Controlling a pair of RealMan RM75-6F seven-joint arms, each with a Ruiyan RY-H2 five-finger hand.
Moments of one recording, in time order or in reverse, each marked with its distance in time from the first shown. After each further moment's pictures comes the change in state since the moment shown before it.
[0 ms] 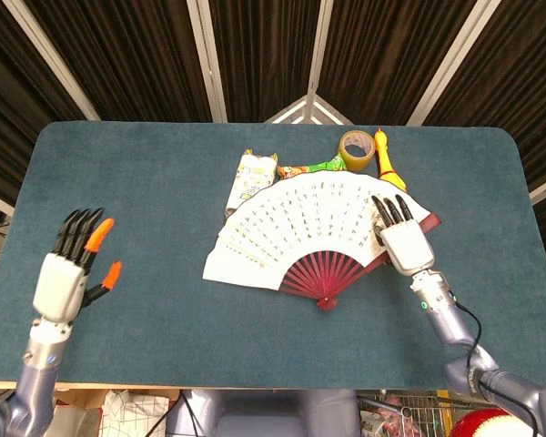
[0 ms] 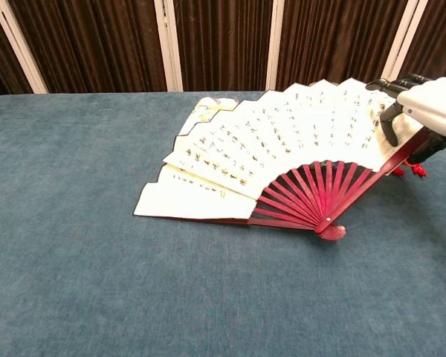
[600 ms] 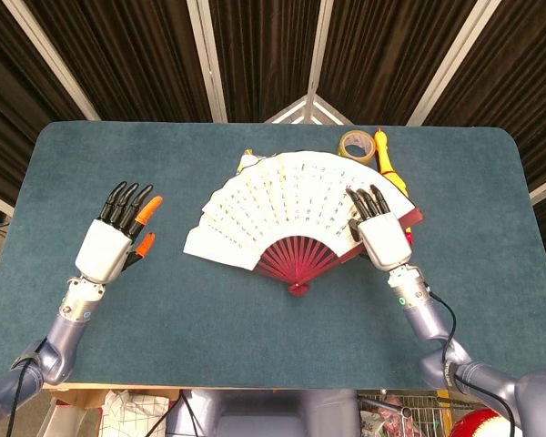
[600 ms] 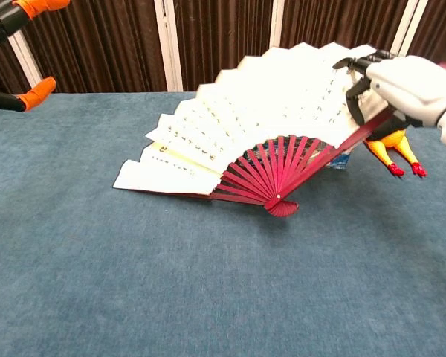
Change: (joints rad) left arm -0.215 -0.201 -0.074 0.470 -0.002 -0.147 -0.086; right arm 0.050 -0.102 0.037 0.053 -0.033 0.088 0.056
